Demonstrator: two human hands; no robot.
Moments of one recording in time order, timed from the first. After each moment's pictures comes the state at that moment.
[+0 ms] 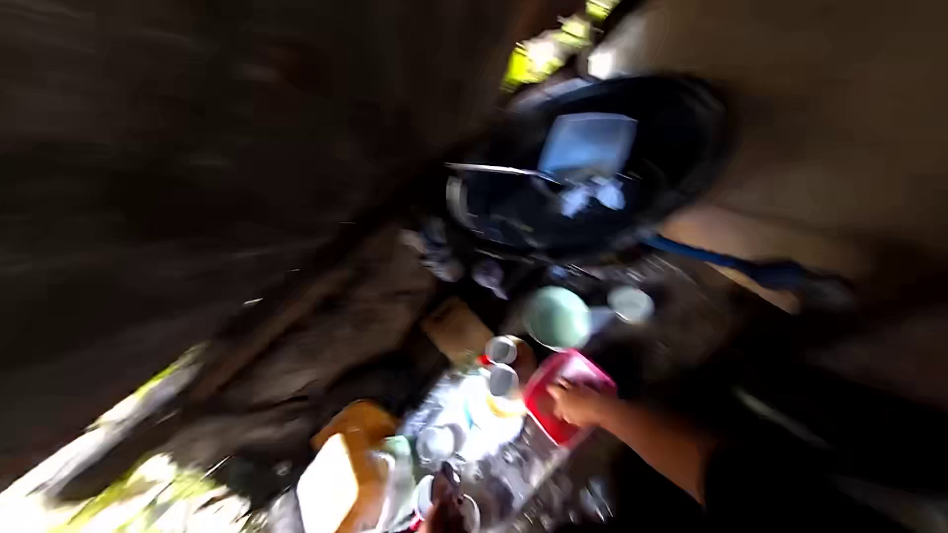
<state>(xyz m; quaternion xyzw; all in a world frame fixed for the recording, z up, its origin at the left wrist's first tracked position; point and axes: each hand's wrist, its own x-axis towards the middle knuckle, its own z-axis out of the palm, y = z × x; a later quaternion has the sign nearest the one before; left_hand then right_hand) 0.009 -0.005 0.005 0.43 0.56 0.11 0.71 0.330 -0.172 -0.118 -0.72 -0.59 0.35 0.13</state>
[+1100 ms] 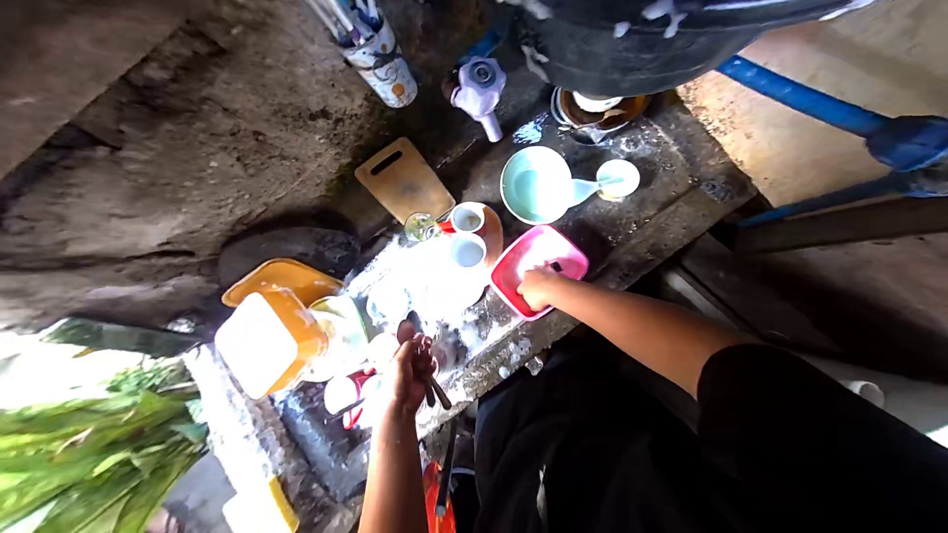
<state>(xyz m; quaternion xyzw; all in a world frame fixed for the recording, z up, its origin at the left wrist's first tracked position) 0.046 0.020 -0.021 0.34 0.59 0.10 0.73 0.314 -0.126 -0.086 -0.69 -0.48 0.51 -0.16</state>
